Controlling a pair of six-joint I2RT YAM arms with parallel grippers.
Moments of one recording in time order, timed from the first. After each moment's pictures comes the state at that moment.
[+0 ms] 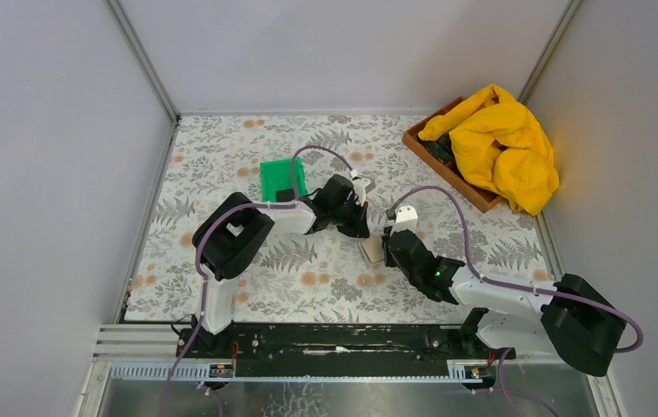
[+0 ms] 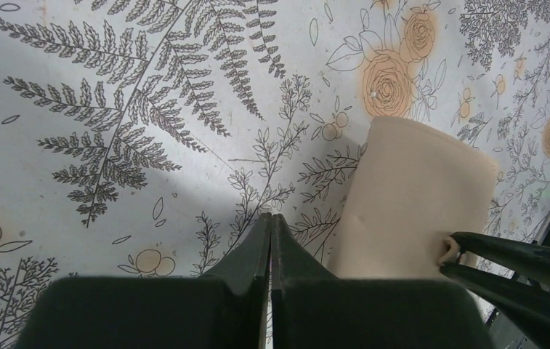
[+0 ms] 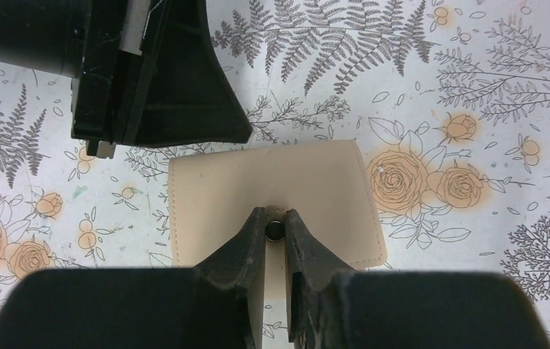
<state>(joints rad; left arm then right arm) -0.70 2.00 1.13 0.11 0.40 -0.34 0.90 1.17 0.42 0.11 0.48 0.42</state>
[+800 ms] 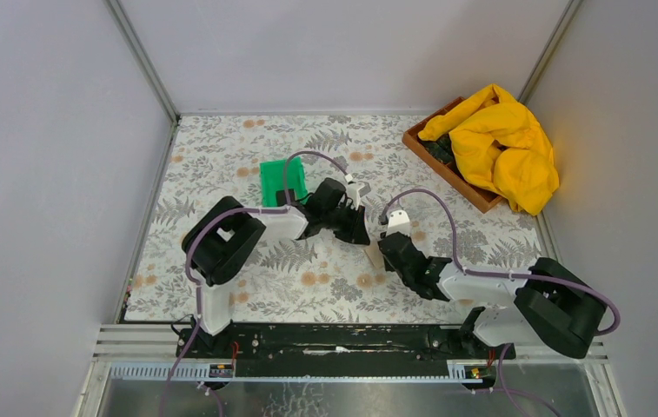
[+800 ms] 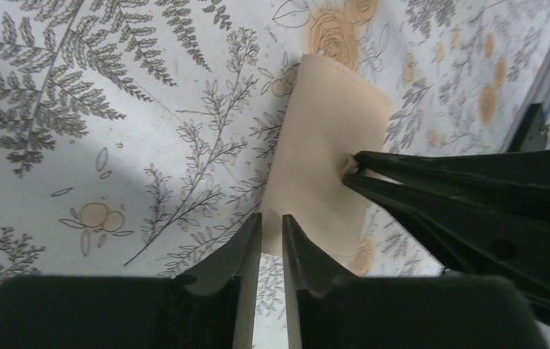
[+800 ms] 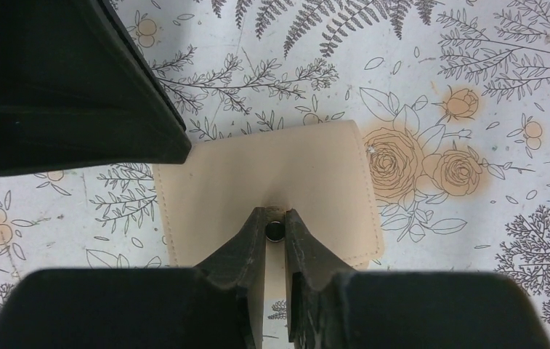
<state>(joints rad) -0.70 1.93 1.03 0.17 0.52 -0.40 0.90 1.28 0.40 0.14 0.51 0.37</state>
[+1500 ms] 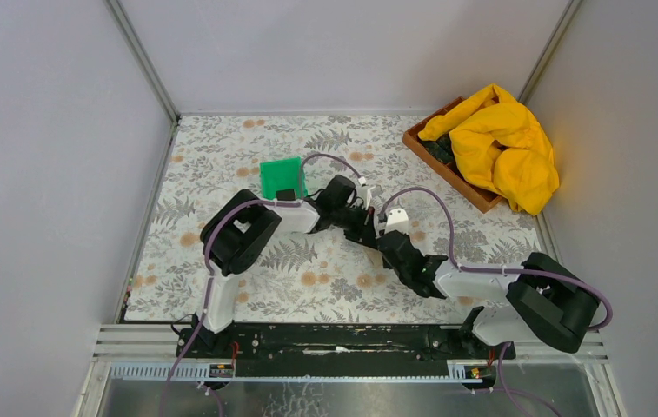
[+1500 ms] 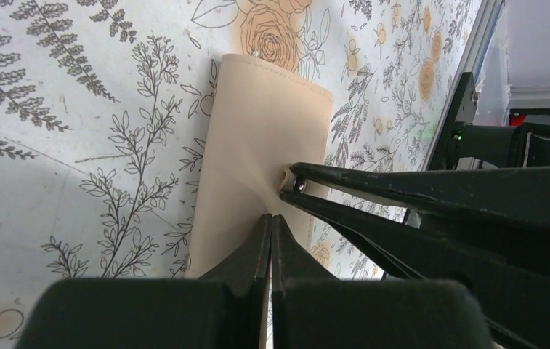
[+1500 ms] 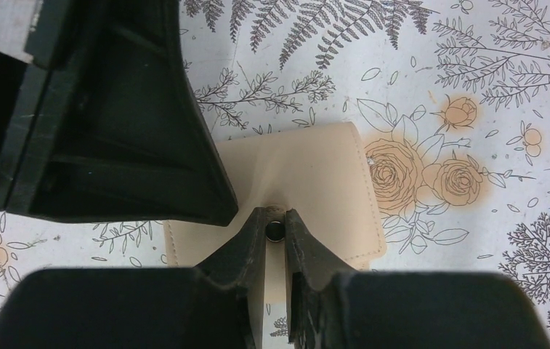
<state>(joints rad) -0.70 2.06 1.15 0.15 0.73 -0.46 0.89 1.34 0.42 0.18 0.53 0.38</state>
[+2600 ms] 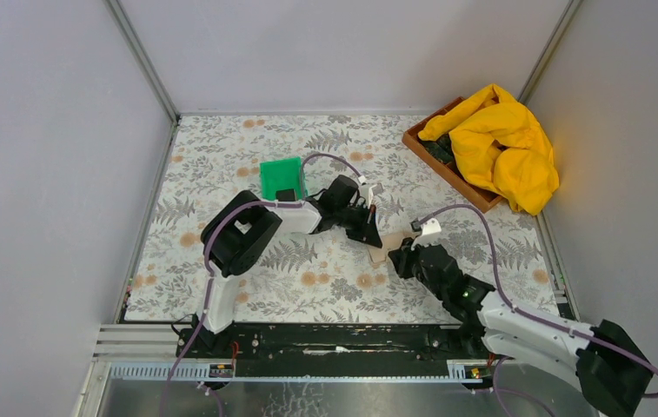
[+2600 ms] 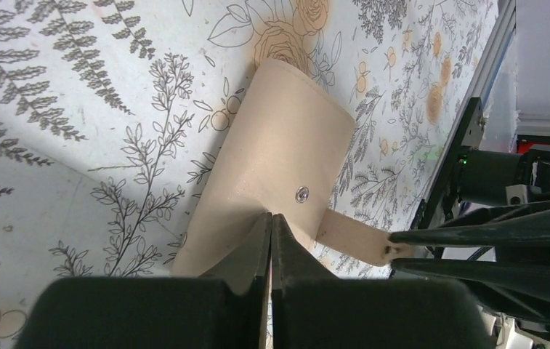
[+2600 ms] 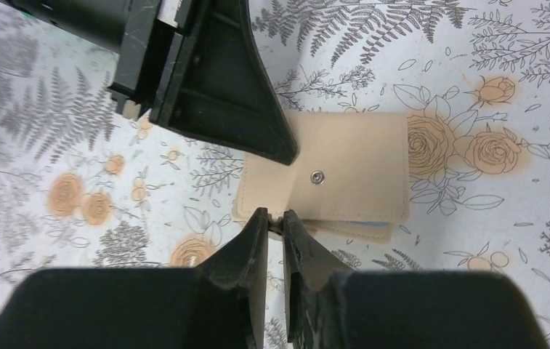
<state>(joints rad) -0.71 2.07 1.18 0.14 0.66 -0.50 0.82 0.86 0.20 0.20 0.28 0.45</state>
